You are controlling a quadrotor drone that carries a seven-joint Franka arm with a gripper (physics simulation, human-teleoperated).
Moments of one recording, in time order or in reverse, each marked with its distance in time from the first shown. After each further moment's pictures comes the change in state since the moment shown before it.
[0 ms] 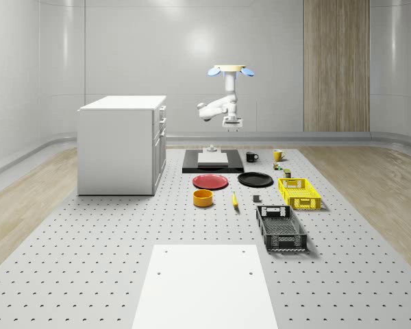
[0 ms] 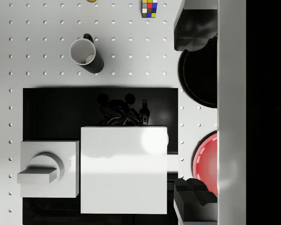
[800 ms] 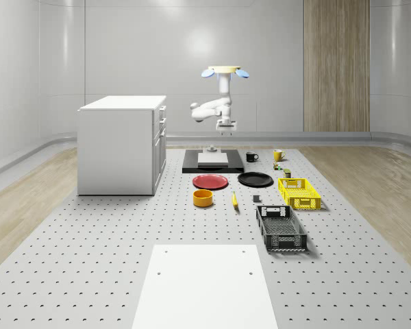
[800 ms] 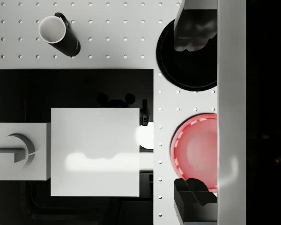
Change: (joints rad) arm -0.022 -0.072 0.020 0.005 0.036 0.066 0.021
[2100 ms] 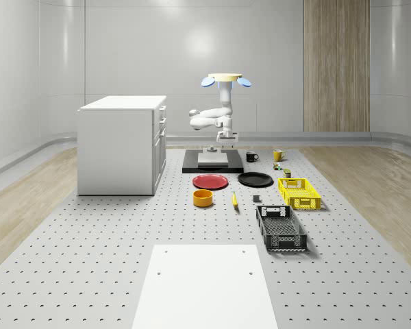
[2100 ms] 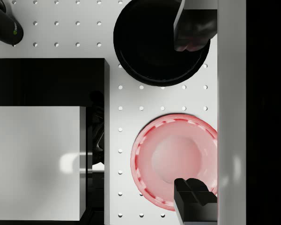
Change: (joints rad) arm -0.026 -0.095 0.022 0.006 0.045 0.089 0.024
